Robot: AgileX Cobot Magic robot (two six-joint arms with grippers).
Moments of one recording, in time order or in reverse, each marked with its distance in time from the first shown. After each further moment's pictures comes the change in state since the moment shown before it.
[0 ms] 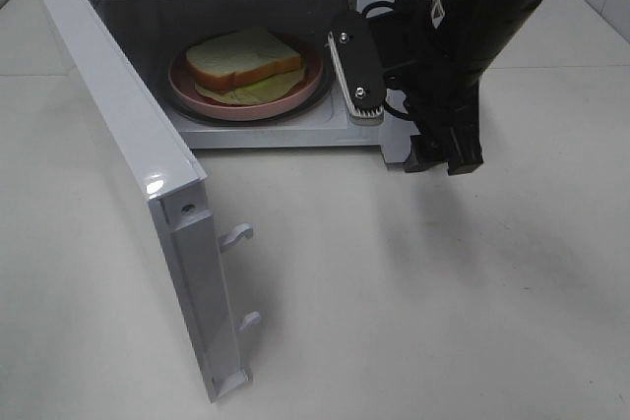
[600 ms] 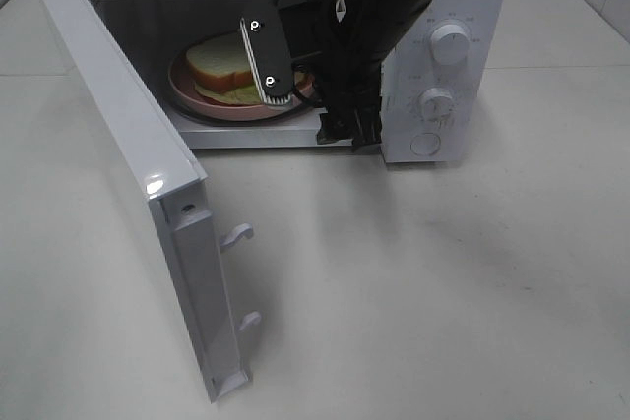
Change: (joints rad) left arm 0.000 0.000 0.000 0.000 0.000 0.000; right arm 0.082 0.187 -0.199 -0.004 -0.127 -0.002
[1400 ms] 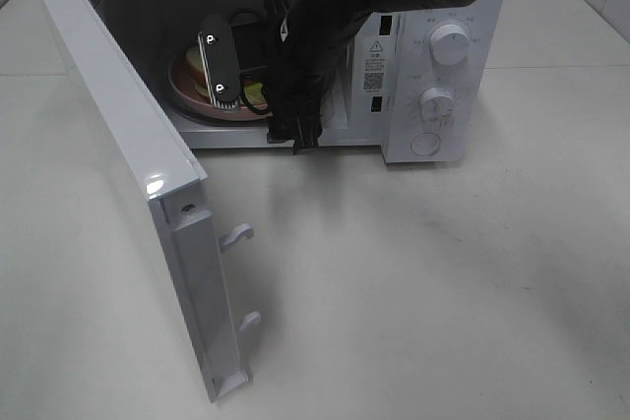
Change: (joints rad) left arm 0.000 0.000 0.000 0.000 0.000 0.000; right arm 0.006 0.253 -0.245 0.067 -0.055 -0.004
